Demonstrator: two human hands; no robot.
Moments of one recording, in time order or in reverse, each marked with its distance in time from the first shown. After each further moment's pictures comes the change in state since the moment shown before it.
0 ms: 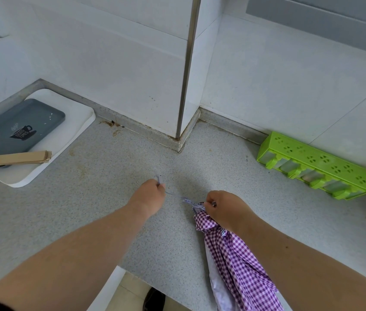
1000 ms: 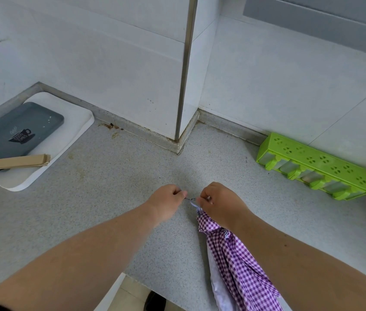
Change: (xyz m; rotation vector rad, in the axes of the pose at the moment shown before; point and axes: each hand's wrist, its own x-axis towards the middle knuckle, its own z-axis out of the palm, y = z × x) left_hand -0.026 0.031 0.014 -0.132 -0.211 0.145; right_hand 0.007 -0.012 -0.008 0.113 0.090 -0.101
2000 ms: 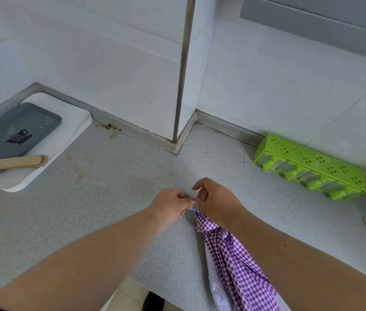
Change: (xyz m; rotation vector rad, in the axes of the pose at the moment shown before) left_hand -0.009 0.009 0.016 -0.249 -0.035 -0.030; right_hand -0.003 -0.014 -0.005 0.150 -0.012 0.079
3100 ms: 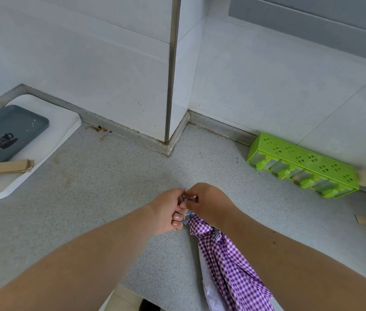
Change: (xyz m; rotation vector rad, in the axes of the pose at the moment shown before) left_hand 0.005 0.015 0.010 -0.550 -0.287 -0.372; right_hand 0.005 -0.008 -0.008 -0.098 -0.078 -0.055
